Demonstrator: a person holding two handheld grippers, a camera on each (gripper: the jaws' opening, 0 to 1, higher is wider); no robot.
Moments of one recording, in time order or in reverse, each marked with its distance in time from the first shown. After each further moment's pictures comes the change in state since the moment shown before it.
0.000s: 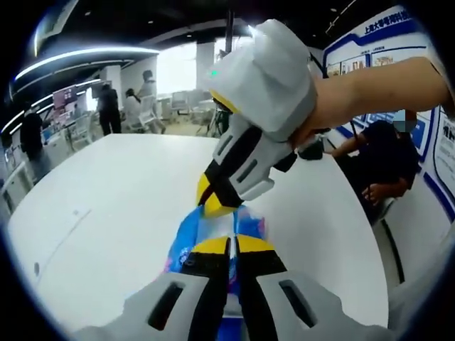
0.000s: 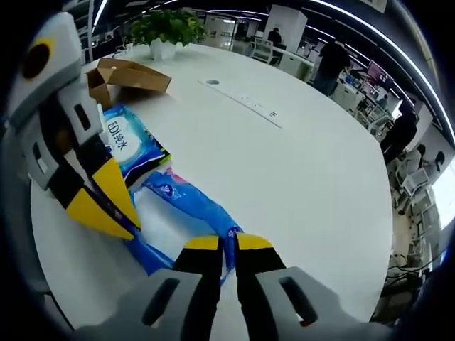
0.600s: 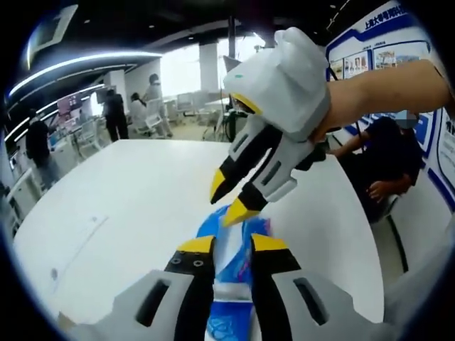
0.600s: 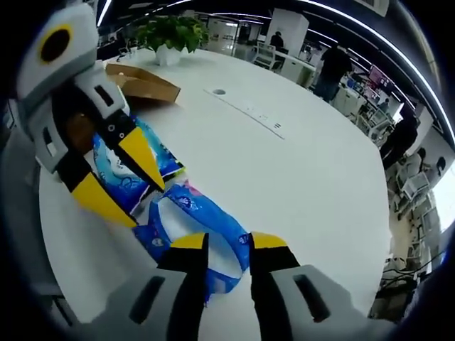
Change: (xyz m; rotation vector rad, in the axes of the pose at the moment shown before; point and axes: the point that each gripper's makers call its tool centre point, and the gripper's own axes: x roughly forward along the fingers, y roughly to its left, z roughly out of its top) left arm -0.034 0.006 0.011 0.035 0.025 0.037; right arm -0.025 0.015 0.017 -0.012 -0.015 0.002
